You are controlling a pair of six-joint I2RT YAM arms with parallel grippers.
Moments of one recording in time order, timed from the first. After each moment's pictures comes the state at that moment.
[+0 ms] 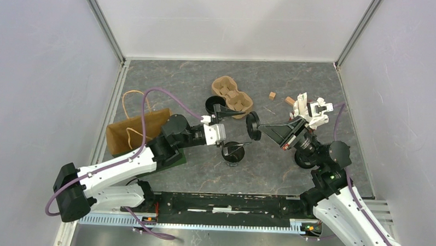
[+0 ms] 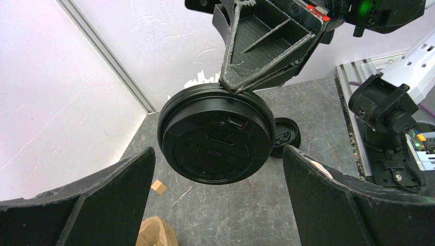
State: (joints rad) left arm -0.97 1.07 0.78 0.46 0.42 0.34; right arm 0.48 0.53 0.49 0.39 -0.47 1.15
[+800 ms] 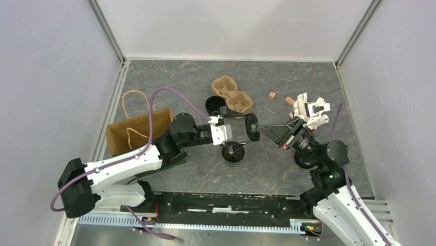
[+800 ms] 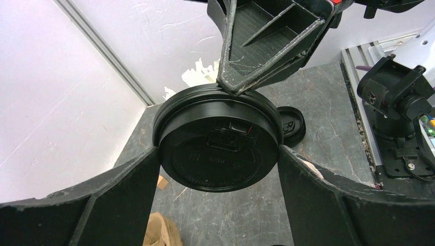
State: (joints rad) left arm -0.97 1.14 0.79 0.48 0.43 0.39; right arm 0.48 0.54 0.48 0.39 -0.48 1.15
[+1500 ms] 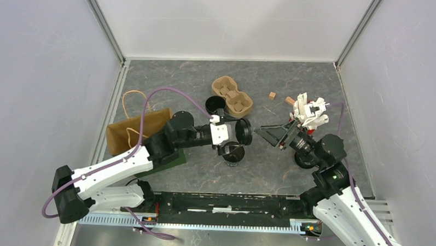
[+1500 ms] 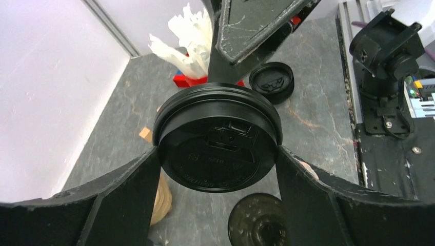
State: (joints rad) left arm -0.97 1.06 0.85 0.15 0.37 0.41; right arm 0.48 0.53 0.52 0.15 -0.42 1.00
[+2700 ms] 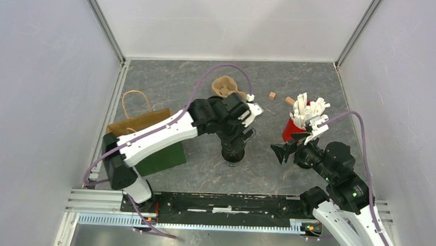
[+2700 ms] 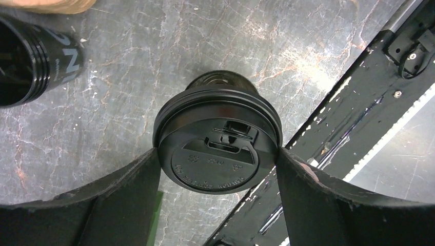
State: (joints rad) left arm -1.03 1.58 1.58 -0.99 -0.01 -0.07; right arm 0.48 0.36 0.67 -0.56 -0.13 0.16
